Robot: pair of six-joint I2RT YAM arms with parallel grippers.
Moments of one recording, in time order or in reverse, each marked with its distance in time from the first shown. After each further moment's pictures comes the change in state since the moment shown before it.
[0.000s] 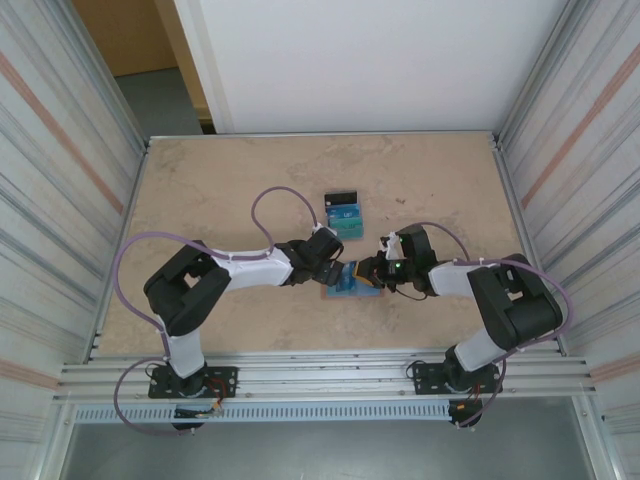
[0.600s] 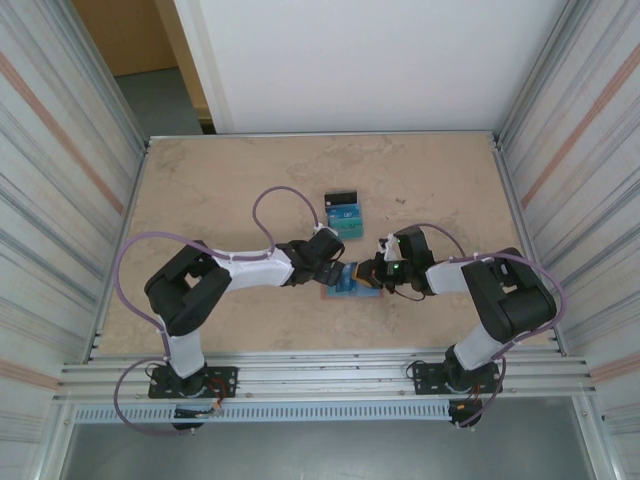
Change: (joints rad) left arm -0.003 0.002 0.003 -0.002 -0.016 0.006; right arm 0.005 0.039 0.002 0.009 0.017 -0.010
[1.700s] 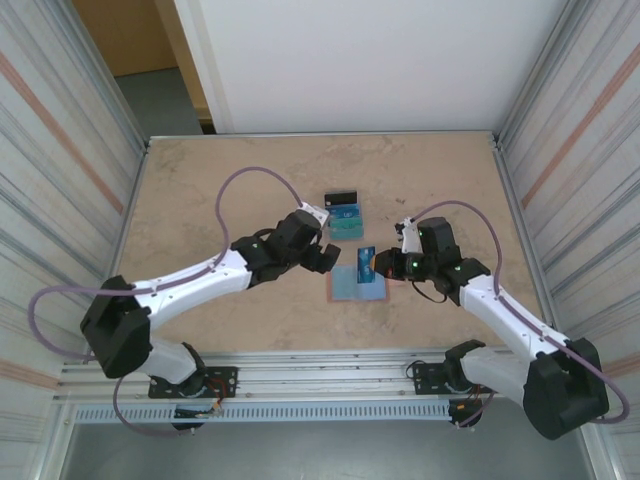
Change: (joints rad) left arm 0.006 -0.404 0.000 -0.126 0.082 0.098; right arm 0.005 -0.554 0.117 -0.583 0.193 -0.363
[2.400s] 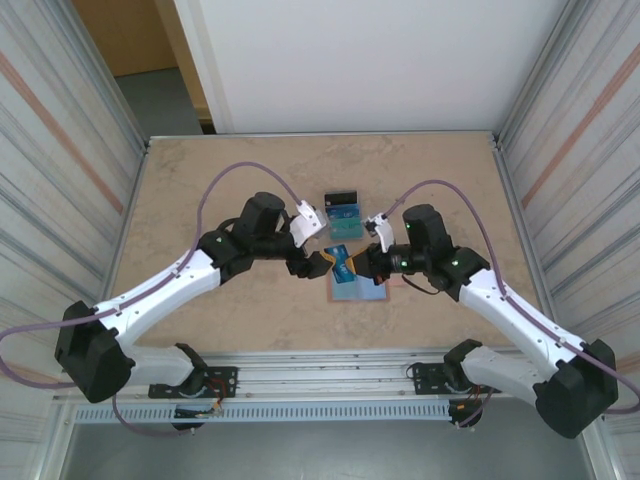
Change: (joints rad) left arm 0.149 -0.149 -0.019 0.010 0.704 0.443; right arm 0.185 0.008 0.200 -0.084 -0.127 -0.375
